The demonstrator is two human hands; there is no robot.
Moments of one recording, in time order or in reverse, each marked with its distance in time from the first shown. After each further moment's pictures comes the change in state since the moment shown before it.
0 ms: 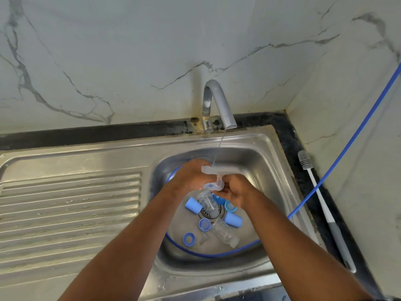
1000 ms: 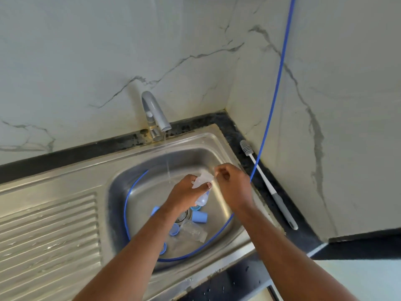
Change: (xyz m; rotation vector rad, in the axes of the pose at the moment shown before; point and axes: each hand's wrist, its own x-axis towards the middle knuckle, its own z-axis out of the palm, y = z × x) left_hand -0.033 0.032 0.095 -0.208 -0.118 0.046; right_hand -0.106 0.011 -0.088 -0.626 0.603 -0.805
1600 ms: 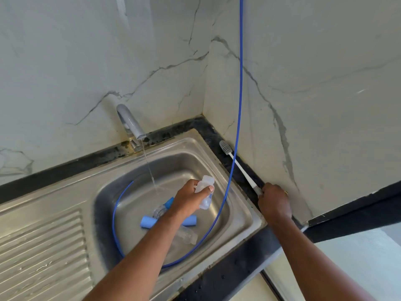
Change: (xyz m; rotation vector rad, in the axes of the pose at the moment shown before) left_hand -0.010 0.016 0.050 0.012 -0.091 0.063; right_hand -0.028 0.119 -0.101 -0.612 0.093 0.403
